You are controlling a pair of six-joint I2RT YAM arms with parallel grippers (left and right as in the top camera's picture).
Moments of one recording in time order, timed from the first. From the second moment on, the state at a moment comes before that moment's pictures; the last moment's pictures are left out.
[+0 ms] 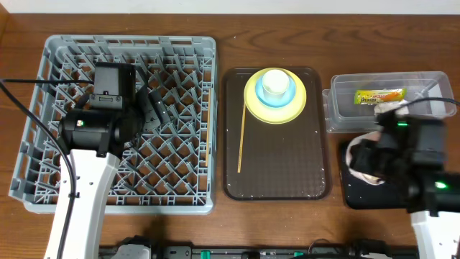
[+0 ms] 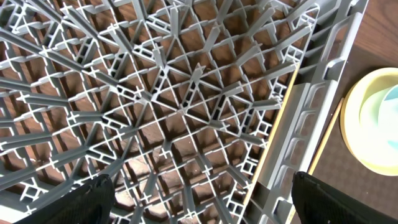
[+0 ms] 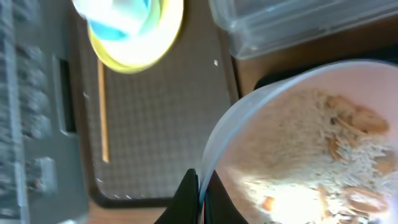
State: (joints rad) left arm -0.08 1.28 1.34 -1.14 -0.08 -0.49; right arm -0.15 0.96 0.98 -1.05 -0.34 0.24
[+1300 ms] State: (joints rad) left arm -0.08 1.28 1.34 -1.14 -0.08 -0.49; right arm -1.13 1.41 0.60 -0.75 -1.51 -0.29
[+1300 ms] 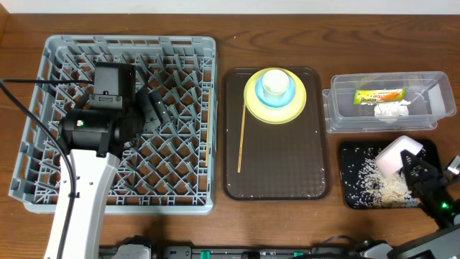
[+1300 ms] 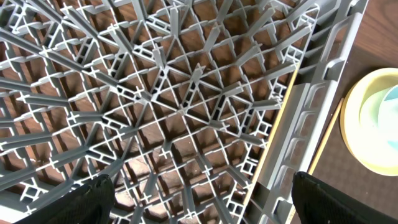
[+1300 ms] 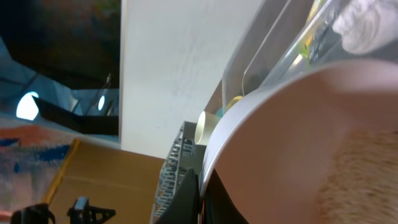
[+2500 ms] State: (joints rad) left arm -0.08 1.28 1.34 -1.14 -0.08 -0.49; right arm -1.05 1.32 0.63 -0.69 -1.46 0.13
